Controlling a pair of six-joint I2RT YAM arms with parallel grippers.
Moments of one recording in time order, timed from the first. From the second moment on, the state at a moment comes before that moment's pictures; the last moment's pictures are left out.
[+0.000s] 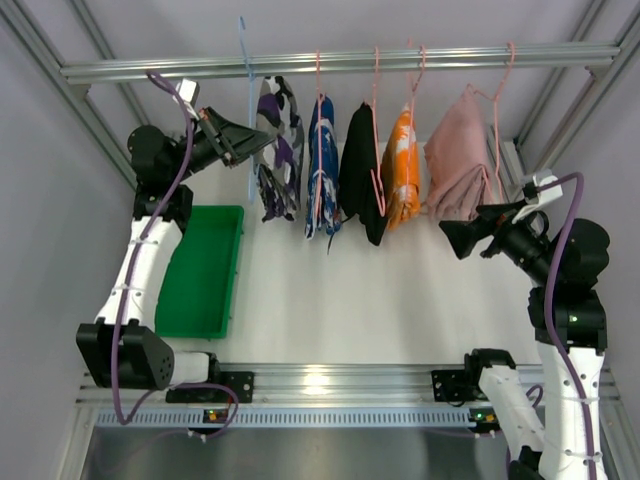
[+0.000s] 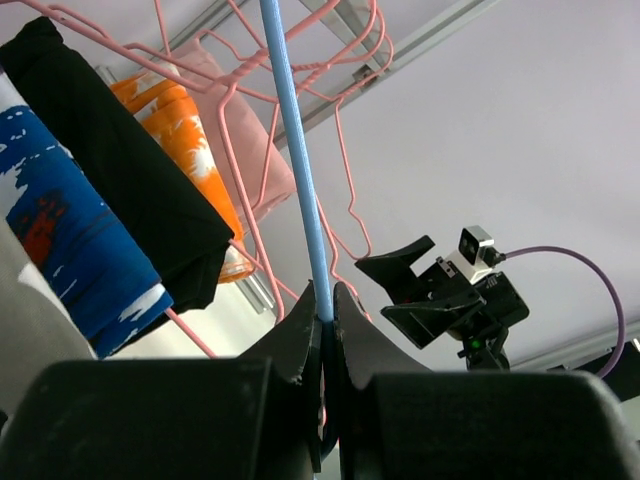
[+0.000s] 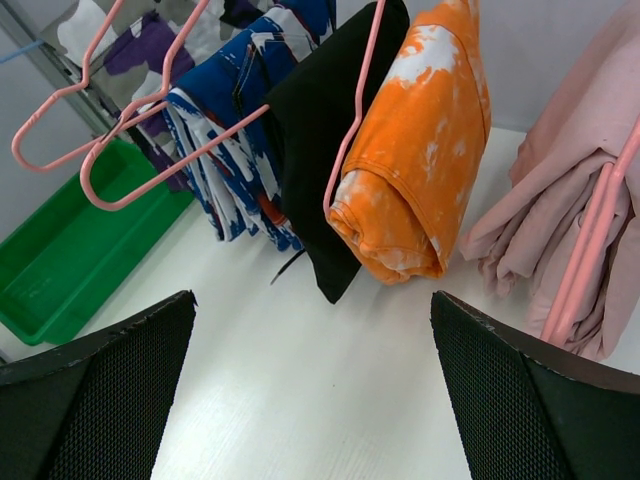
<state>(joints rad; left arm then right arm) -0.05 1.34 1.32 0.34 0.95 -1.23 -0.07 0.63 1.05 -0.51 -0.61 0.16</state>
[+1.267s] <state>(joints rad) -0.05 0.84 1.03 -0.09 0.89 -1.00 0.77 1.19 1.58 -0.22 -0.40 0.49</state>
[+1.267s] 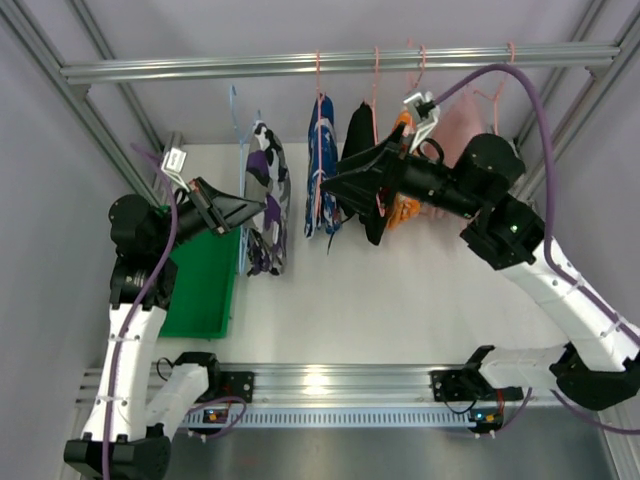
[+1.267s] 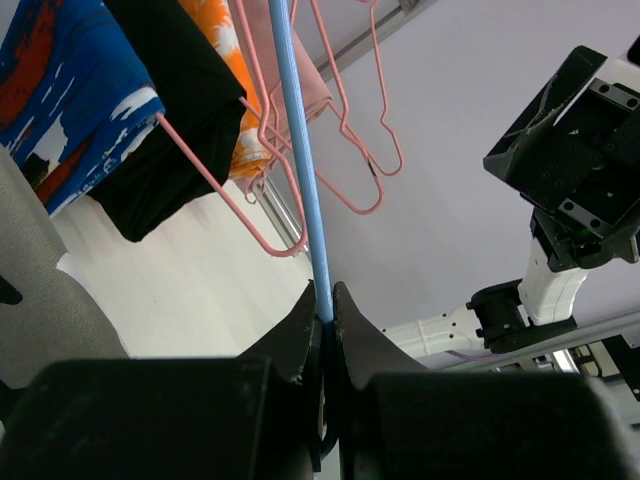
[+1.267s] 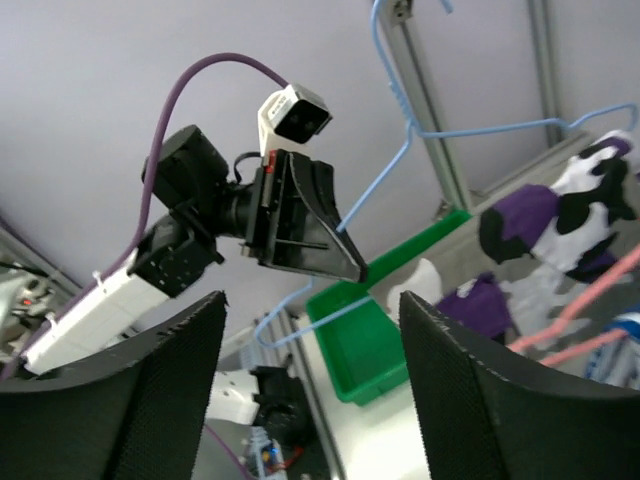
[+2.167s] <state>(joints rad) -0.05 0.76 1.05 -0.10 0.85 -0.99 1.01 1.75 1.94 -0.13 -0.29 0.87</state>
